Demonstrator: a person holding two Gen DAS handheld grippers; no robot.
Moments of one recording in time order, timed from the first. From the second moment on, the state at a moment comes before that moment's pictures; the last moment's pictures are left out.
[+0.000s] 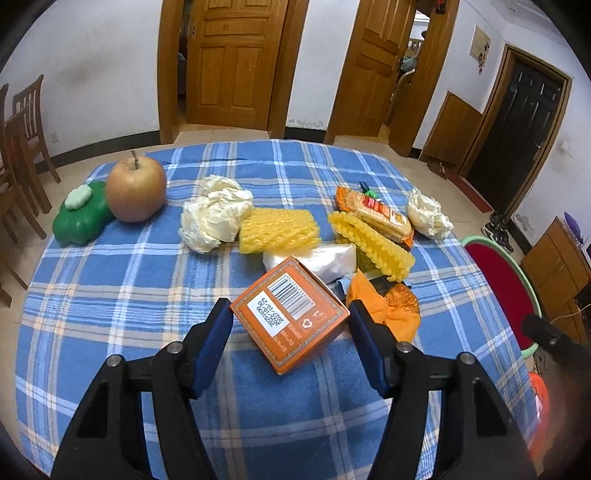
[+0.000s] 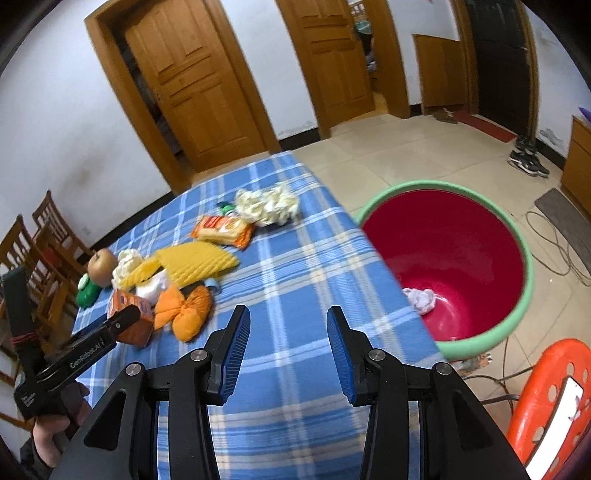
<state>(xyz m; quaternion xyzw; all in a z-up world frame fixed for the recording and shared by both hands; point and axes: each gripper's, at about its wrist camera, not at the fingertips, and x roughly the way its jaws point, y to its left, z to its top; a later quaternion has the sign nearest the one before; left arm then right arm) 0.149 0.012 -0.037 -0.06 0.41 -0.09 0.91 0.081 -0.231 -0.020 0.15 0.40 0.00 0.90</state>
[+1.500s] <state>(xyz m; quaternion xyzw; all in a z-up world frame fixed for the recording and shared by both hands) 0.122 0.048 -0.022 -0.08 0.40 -0.05 0.91 0.109 -0.162 -0.048 0.15 0.42 0.11 0.89</state>
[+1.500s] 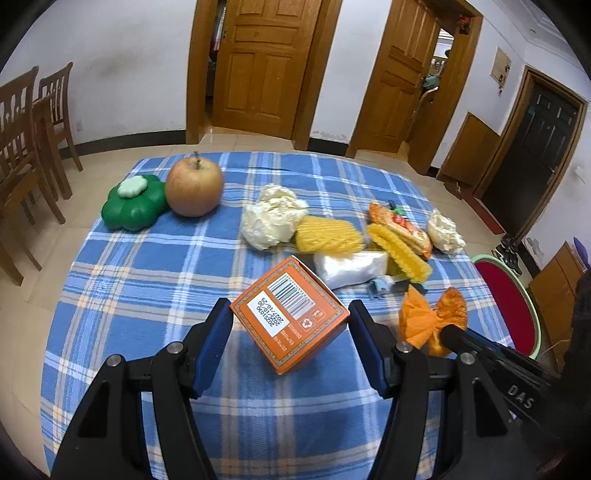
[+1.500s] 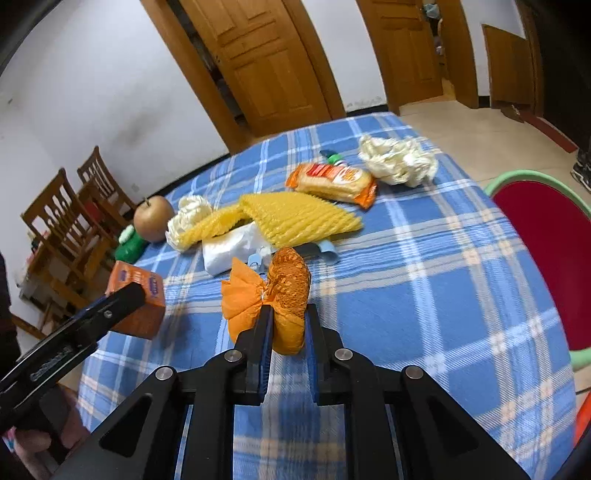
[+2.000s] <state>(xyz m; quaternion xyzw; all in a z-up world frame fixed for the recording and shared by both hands) 0.111 -0.023 -0.001 -0.04 0.39 -0.12 0.91 0.054 -0.246 -0.014 0.21 0.36 0.05 0.91</state>
